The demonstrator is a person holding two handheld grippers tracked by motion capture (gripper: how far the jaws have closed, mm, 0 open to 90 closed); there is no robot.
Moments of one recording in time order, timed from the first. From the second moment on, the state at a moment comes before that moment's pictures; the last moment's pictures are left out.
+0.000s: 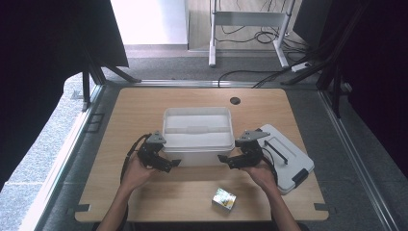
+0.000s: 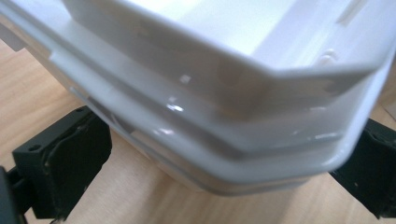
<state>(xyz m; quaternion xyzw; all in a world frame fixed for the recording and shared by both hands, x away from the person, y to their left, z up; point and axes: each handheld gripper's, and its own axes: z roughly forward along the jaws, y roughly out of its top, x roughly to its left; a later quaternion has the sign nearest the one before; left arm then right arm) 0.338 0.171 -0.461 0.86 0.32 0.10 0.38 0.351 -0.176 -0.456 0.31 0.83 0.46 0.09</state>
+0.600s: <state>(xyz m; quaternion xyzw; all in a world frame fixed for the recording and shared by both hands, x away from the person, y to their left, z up) 0.304 0.191 -0.454 0.87 0.32 0.09 0.38 0.310 -0.192 -0.460 0.30 0.85 0.42 0.10</state>
